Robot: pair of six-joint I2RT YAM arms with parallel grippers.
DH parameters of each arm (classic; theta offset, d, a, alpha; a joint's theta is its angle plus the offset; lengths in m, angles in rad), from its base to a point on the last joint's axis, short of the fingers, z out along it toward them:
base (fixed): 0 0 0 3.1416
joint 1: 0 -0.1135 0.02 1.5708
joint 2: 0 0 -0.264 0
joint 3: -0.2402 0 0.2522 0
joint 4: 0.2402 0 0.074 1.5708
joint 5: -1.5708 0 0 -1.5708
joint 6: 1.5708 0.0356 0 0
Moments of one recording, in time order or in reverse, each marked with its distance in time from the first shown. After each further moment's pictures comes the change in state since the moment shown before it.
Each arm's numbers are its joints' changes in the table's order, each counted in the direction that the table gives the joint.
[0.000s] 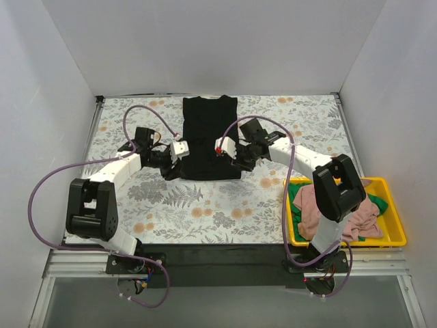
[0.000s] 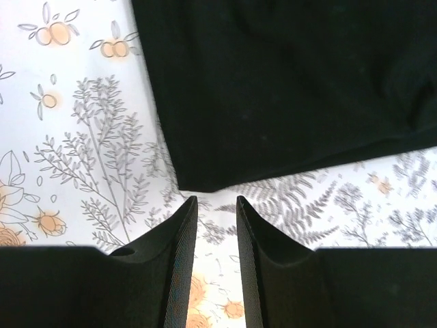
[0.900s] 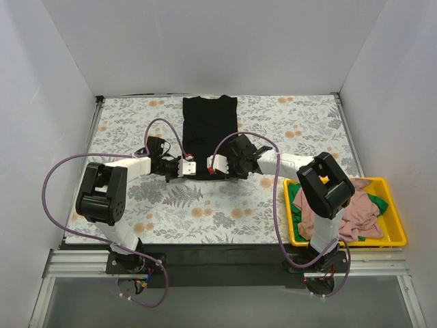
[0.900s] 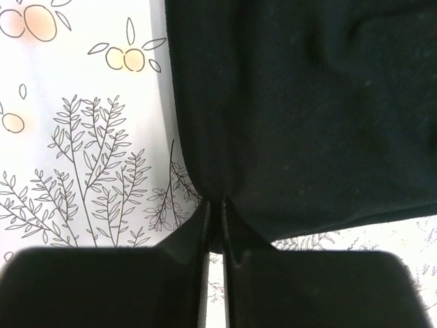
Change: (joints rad) left arm 0.047 0.146 0.122 -0.201 0.083 0.427; right arm -0.107 0.083 0.141 -0.228 -0.124 -0.101
